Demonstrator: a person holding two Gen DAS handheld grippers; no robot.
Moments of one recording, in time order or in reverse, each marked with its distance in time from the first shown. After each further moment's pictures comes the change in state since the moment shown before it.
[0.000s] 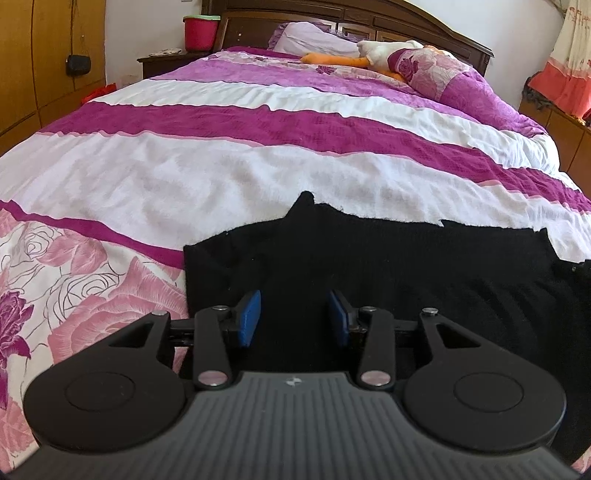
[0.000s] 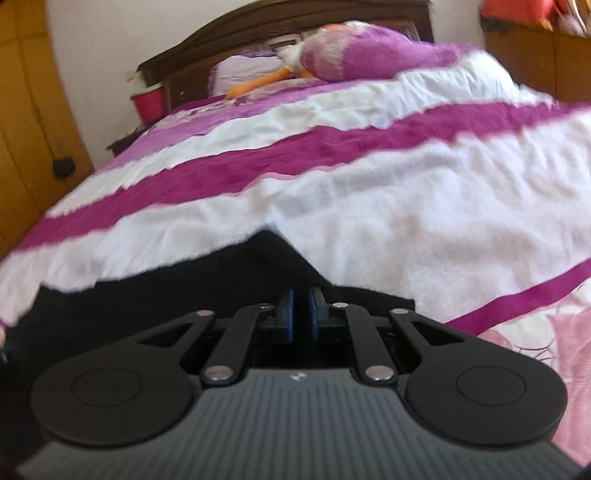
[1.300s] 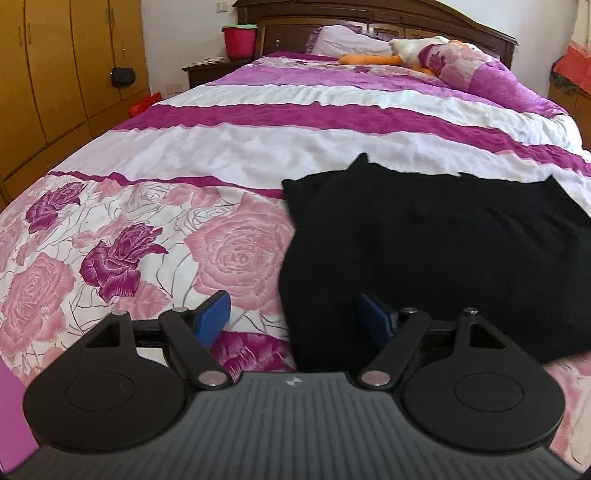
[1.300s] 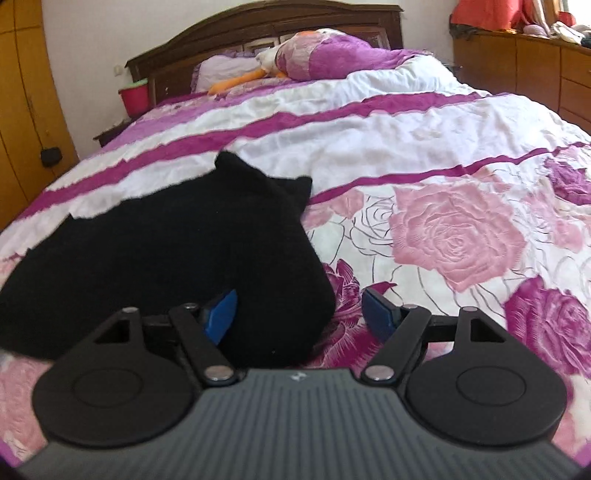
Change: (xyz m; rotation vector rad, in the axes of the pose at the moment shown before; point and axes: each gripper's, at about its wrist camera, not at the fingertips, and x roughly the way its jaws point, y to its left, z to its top) left arm -0.106 0.013 -0.066 0.033 -0.007 0.170; right arm -0.149 -0.010 -0.087 -0.055 -0.042 -0.106
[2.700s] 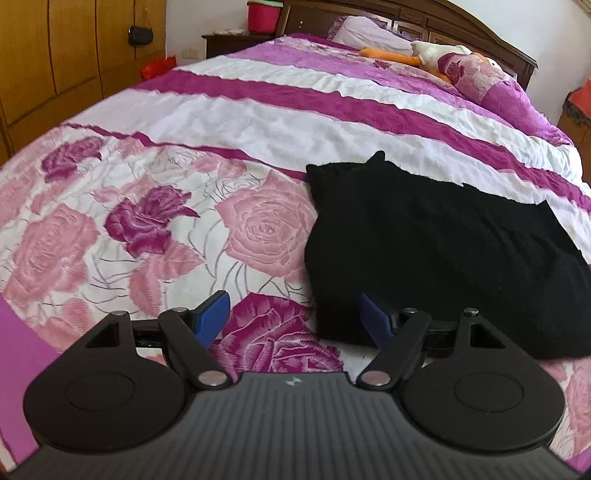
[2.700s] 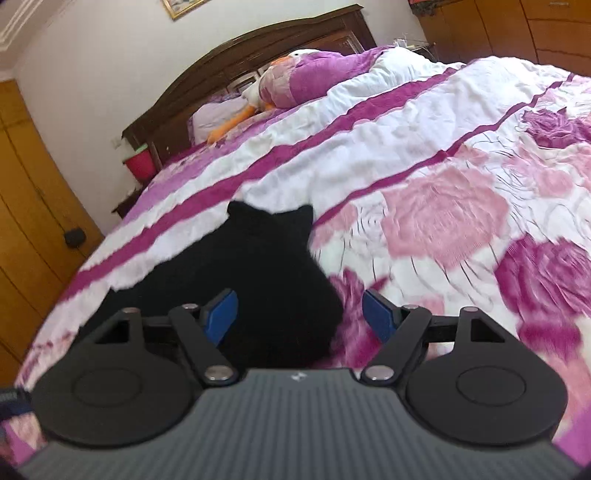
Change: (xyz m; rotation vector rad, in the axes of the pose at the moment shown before) left arm -0.023 0.029 -0.002 -0.153 0.074 -0.044; right arm -0.007 -0.030 0.005 0.281 -0.045 0.104
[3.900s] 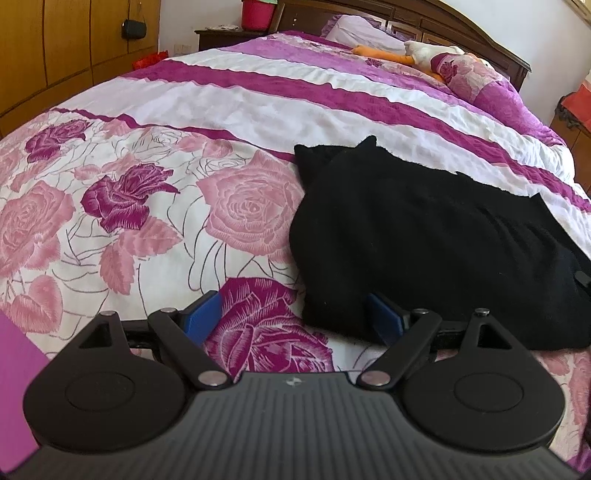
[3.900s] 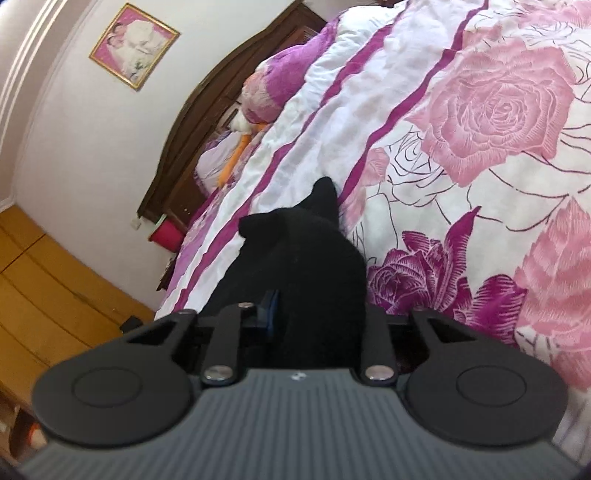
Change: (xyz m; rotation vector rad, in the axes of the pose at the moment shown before) left arm 0.016 0.000 -0.018 -0.016 -0.002 -0.041; right arm 0.070 0.000 -0.031 0.356 -0.063 0.154
